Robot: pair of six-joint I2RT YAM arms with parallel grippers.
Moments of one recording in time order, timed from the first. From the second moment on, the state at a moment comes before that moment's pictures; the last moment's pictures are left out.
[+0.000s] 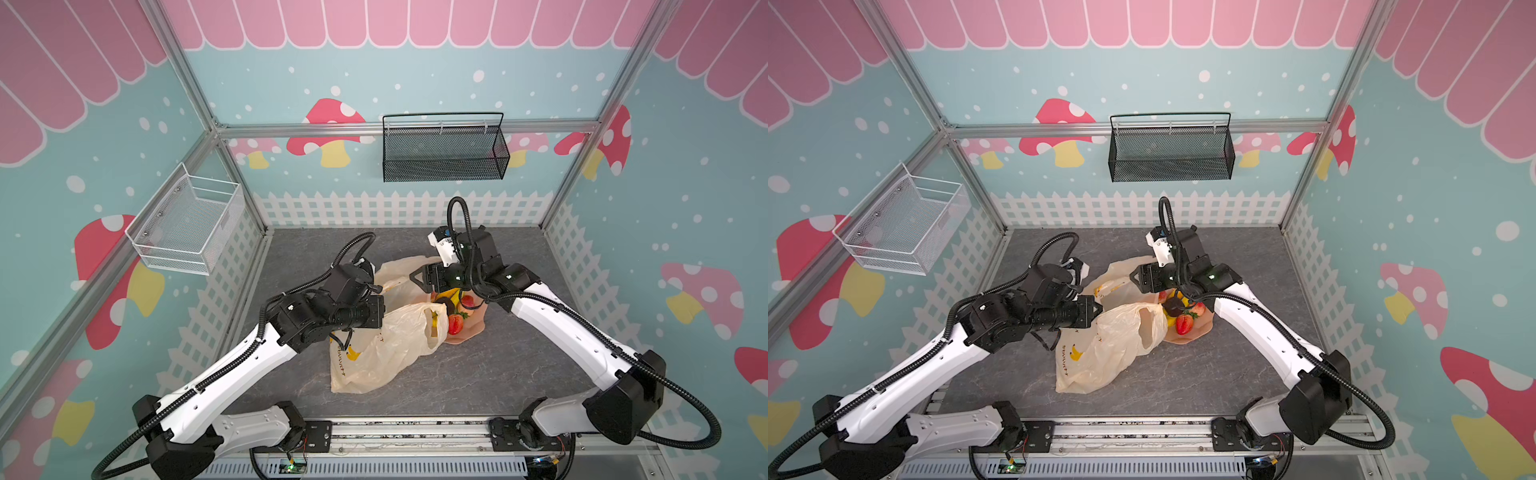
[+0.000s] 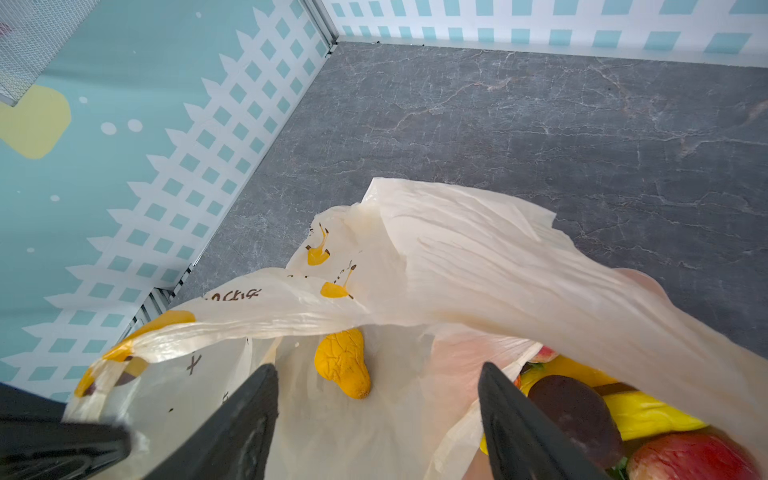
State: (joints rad) left arm -0.80 1.16 1.29 -0.93 -0.02 -0.69; right arm 0.59 1.41 1.33 -0.55 -0.29 0.30
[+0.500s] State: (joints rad) left arm -0.79 1.13 1.29 -0.98 -0.06 -0.65; right arm 0.32 1.20 1.33 -0.64 -0.33 0.28
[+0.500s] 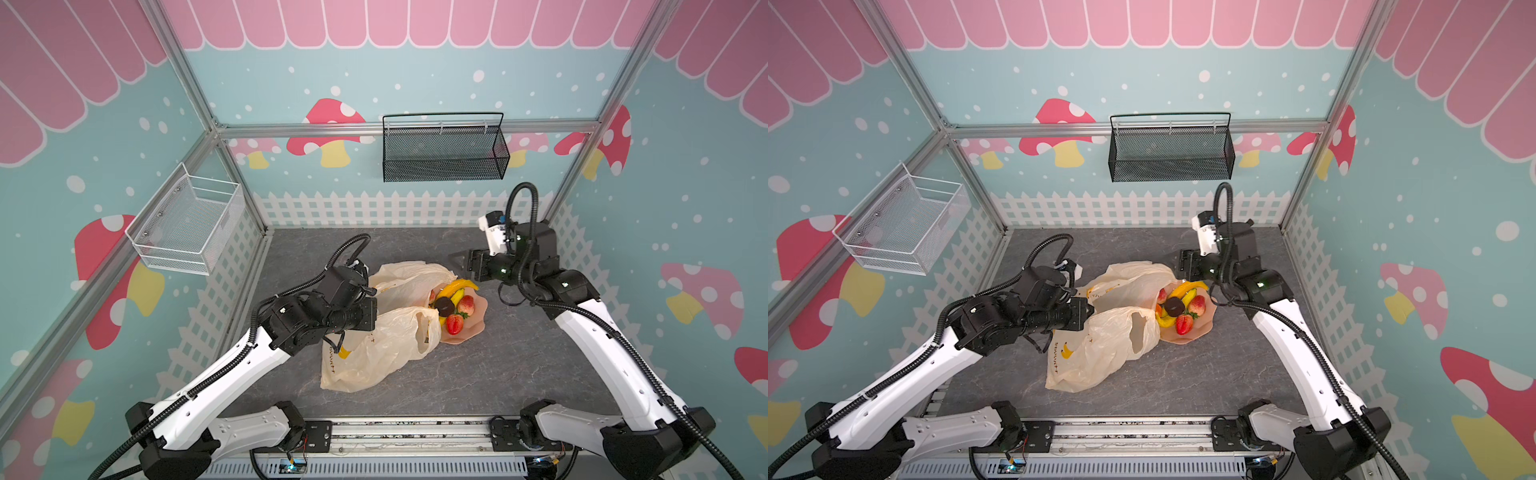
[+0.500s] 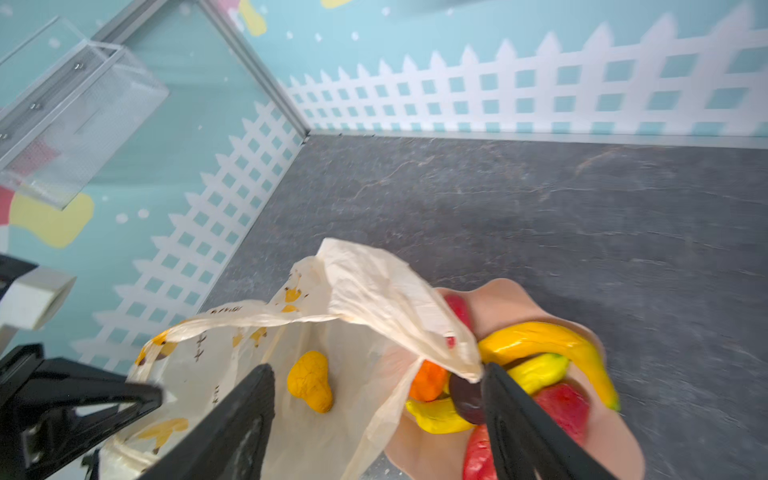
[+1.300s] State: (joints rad) left arm -0.79 1.12 1.28 -0.94 -0.03 -0.64; right arm 0.25 1.45 0.94 -0.58 -0.44 0.31
